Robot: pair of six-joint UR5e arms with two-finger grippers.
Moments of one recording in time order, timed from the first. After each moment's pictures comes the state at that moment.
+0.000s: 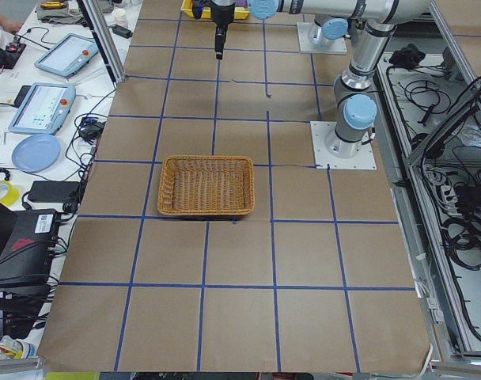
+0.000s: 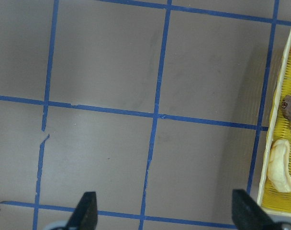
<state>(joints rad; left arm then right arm) -1.58 -1.58 -1.53 -1.53 1.57 0.06 1.58 -1.56 1.48 -1.59 -1.58 -0.12</state>
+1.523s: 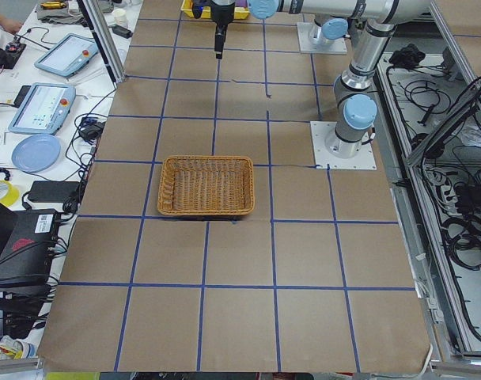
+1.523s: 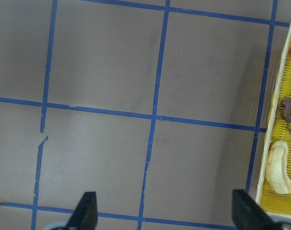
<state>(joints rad) -1.58 -1.58 -1.53 -1.52 1.57 0.06 1.57 -1.55 1.47 -1.59 -1.58 -0.13</state>
